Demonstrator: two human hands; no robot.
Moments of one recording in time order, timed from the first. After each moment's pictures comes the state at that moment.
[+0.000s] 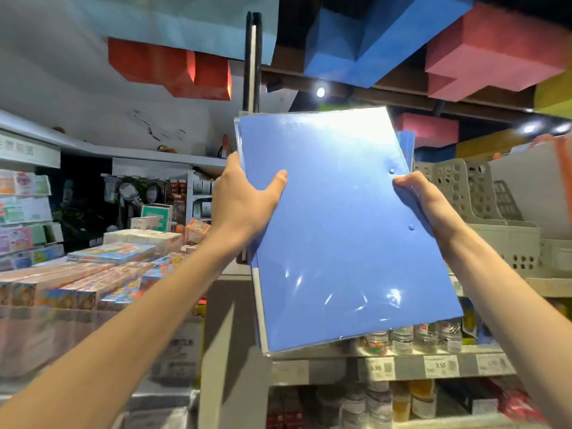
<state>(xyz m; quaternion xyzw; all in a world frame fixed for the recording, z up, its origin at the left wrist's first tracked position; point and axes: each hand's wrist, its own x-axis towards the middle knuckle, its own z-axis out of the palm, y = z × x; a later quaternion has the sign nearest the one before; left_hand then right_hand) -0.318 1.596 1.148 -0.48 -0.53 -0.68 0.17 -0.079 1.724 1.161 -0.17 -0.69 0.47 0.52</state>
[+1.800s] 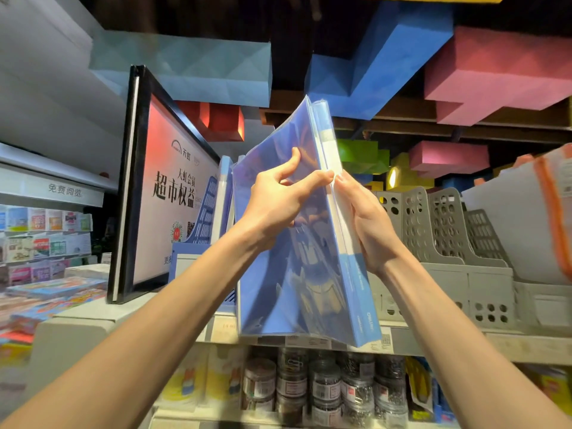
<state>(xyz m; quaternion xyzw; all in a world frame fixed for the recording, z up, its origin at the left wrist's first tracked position) -0.110 1.740 1.212 -0.55 -0.44 -0.71 -0.05 0.000 1.835 1.194 0.14 -0.73 0.46 0.48</state>
